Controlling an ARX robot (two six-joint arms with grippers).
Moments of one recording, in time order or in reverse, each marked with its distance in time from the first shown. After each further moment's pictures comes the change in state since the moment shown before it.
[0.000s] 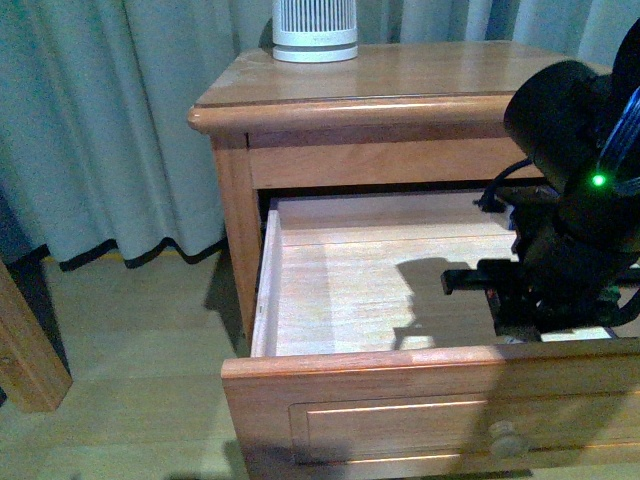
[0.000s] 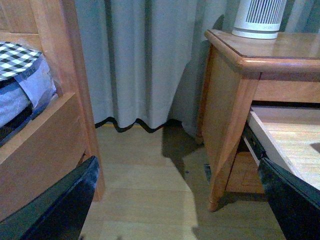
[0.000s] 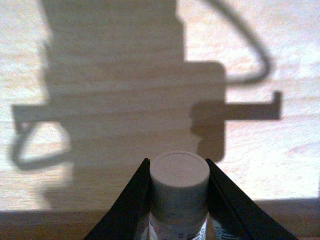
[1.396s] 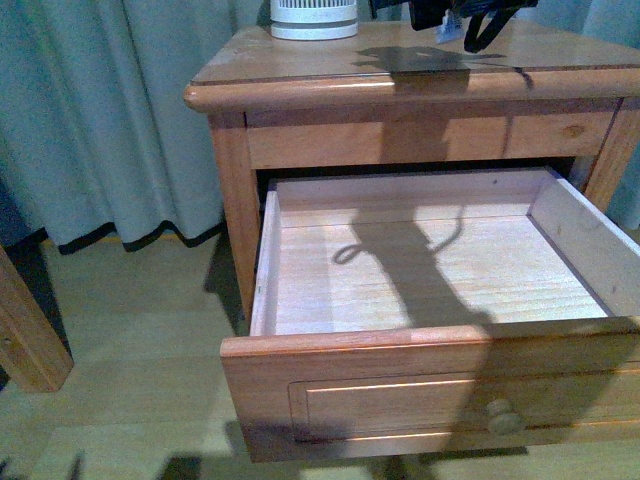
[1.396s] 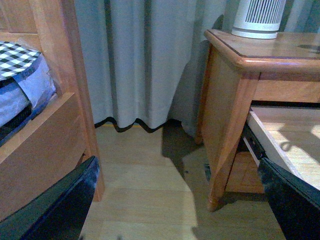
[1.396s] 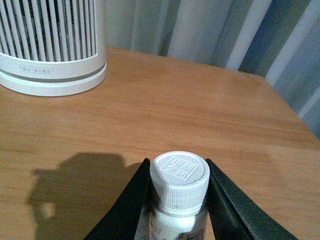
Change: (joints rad) left arm 0.000 0.000 0.000 0.000 0.000 0.000; right arm 0.044 0.256 0.539 0.692 0.216 -0.327
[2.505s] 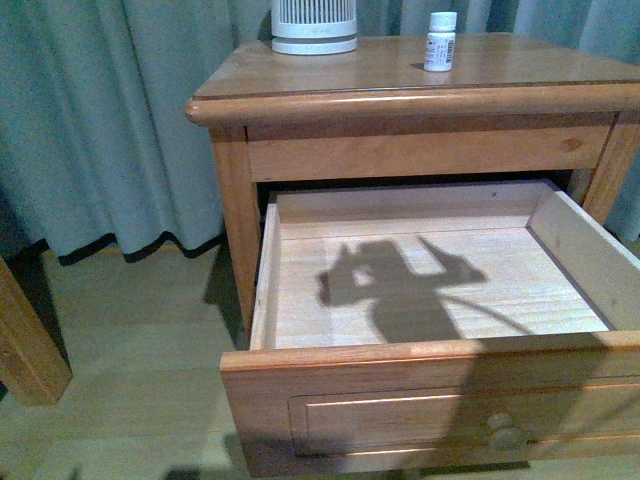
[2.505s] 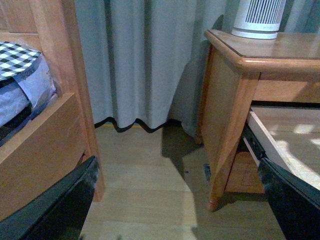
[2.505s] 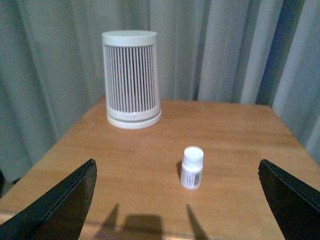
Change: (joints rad) left arm 0.000 0.000 0.000 0.000 0.000 0.000; right arm 0.082 -0.910 -1.030 0.146 -0.108 0.194
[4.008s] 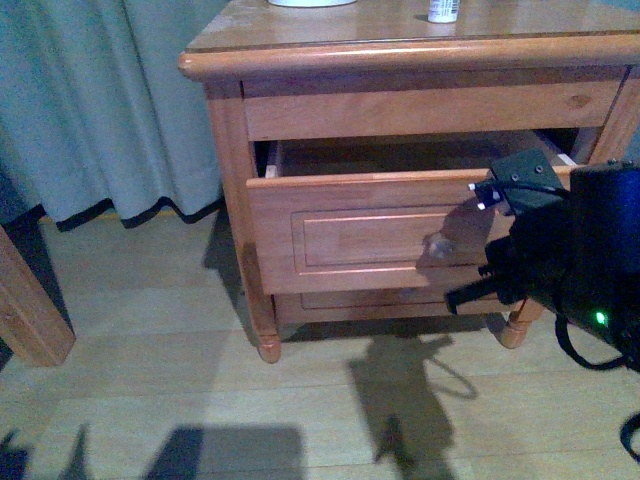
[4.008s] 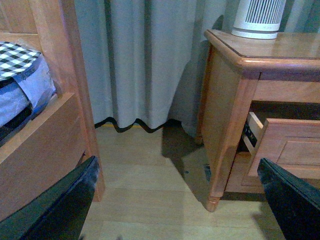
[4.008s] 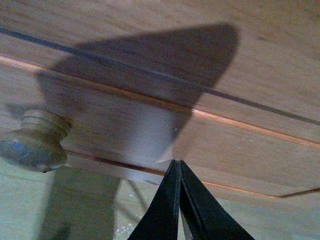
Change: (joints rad) left arm 0.000 0.000 0.000 0.000 0.000 0.000; right arm -0.131 0.911 0.076 0.497 -0.023 -0.251
